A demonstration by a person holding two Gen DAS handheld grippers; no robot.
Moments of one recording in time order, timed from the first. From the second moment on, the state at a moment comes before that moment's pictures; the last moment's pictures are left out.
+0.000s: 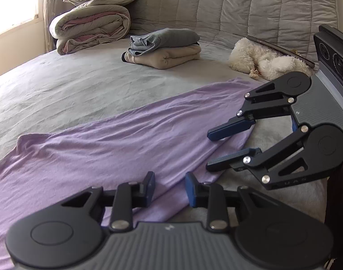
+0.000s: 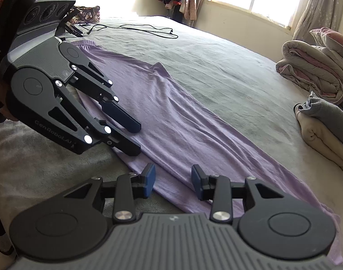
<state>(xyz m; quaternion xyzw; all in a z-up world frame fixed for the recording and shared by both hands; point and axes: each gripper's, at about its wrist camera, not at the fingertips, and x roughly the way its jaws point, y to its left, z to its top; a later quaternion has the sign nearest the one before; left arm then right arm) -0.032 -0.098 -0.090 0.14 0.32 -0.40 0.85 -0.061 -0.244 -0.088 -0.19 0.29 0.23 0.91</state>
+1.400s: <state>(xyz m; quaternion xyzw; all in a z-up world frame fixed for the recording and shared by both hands) -0.050 -0.088 -0.087 0.14 0.26 -0.37 0.88 -0.061 -0.280 -0.108 -0.26 0.23 0.01 0.94</state>
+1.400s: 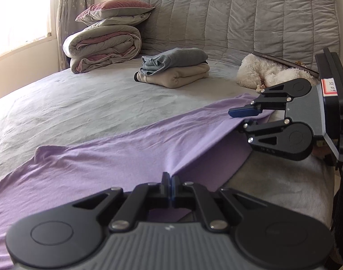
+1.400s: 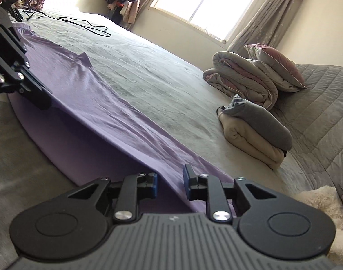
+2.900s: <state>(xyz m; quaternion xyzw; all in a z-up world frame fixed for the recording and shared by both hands) -0.056 -0.063 -0.085 0.11 0.32 -0.40 0.85 -0.095 -0.370 -0.097 -0.19 0.33 -0.06 0.92</state>
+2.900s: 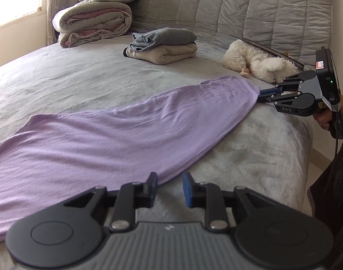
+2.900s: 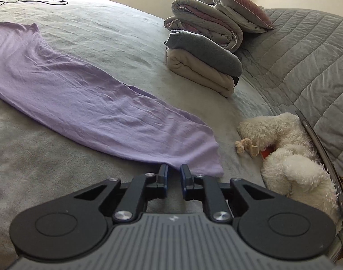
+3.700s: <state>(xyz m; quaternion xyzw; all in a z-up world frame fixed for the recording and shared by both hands) 0.005 -0.037 -0.057 0.05 0.34 -0.23 0.91 -0.030 -0.313 -0.048 0.06 0.32 0.07 0.94</state>
